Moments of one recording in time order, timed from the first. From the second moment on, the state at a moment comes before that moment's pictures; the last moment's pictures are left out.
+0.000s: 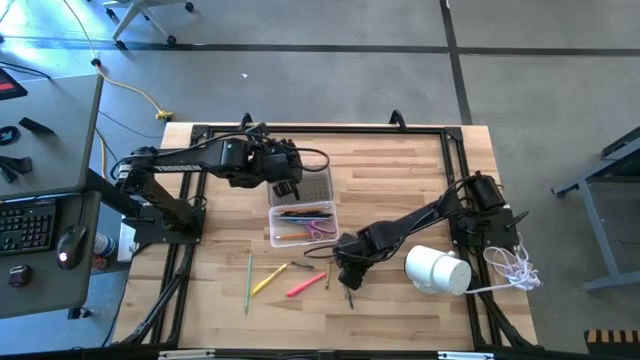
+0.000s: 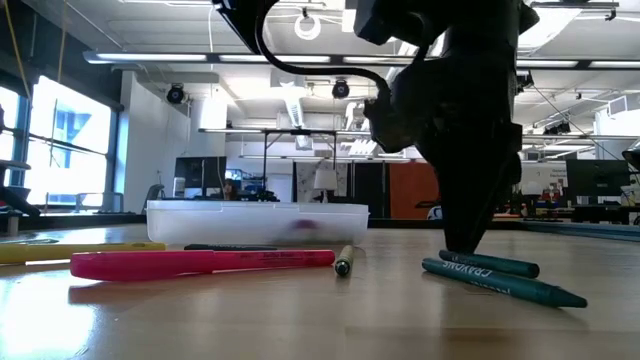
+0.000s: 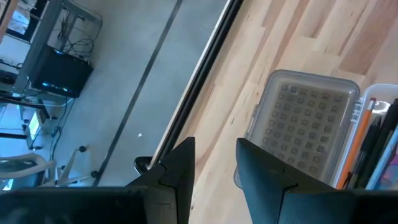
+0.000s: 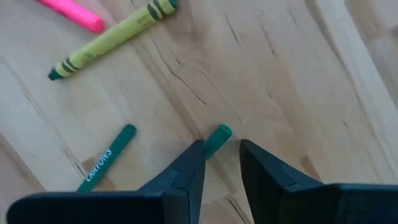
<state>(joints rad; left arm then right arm) 0.00 1.57 1.71 -1.28 -0.75 -0.21 0.29 1.93 1.21 -0.61 -0.07 0.89</state>
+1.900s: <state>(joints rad) 0.00 1.57 1.57 -1.28 -0.67 -0.22 -0.01 1.46 0.92 -1.04 0.23 0.55</state>
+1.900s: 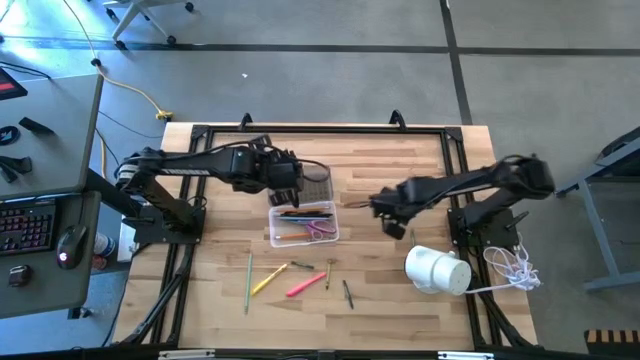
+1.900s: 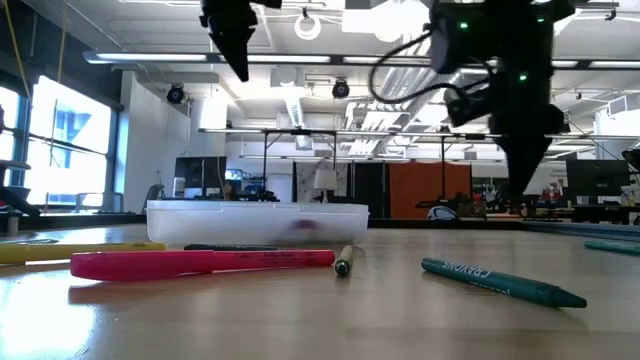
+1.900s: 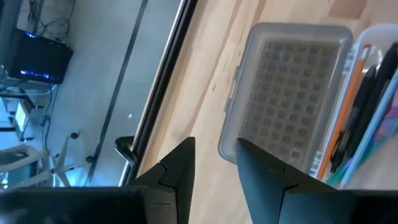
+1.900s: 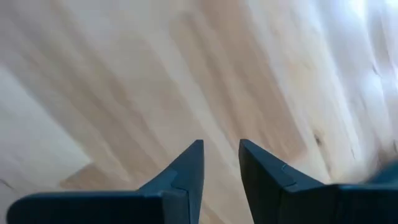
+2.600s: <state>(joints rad) 0.00 1.57 1.54 -1.28 -0.72 -0.27 -0.11 1.24 0.47 -0.77 -0.17 0.87</state>
